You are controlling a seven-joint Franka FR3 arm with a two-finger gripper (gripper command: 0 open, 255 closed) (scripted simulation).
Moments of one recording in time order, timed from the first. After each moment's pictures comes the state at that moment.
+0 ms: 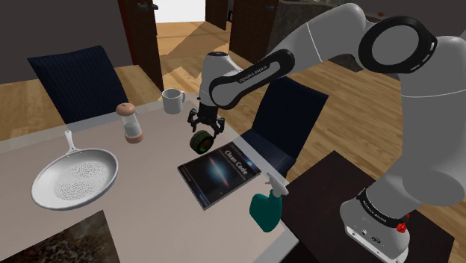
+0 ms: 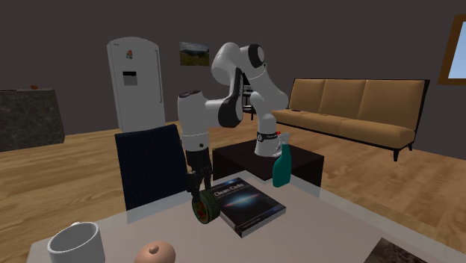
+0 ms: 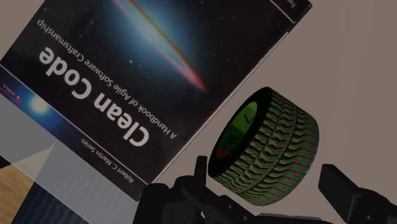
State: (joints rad) arm 0.11 0.64 0.38 -1.73 -0.13 2.37 1.38
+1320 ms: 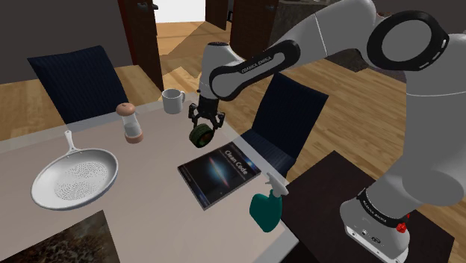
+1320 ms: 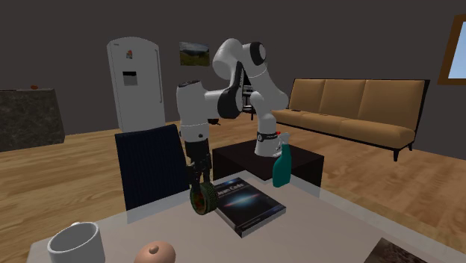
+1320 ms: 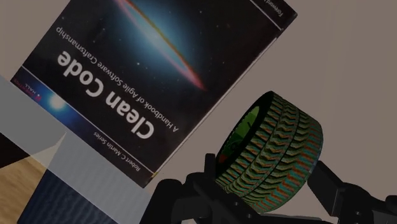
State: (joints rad) arm 0.09 0.59 0.40 -1.72 -0.11 2.31 1.38
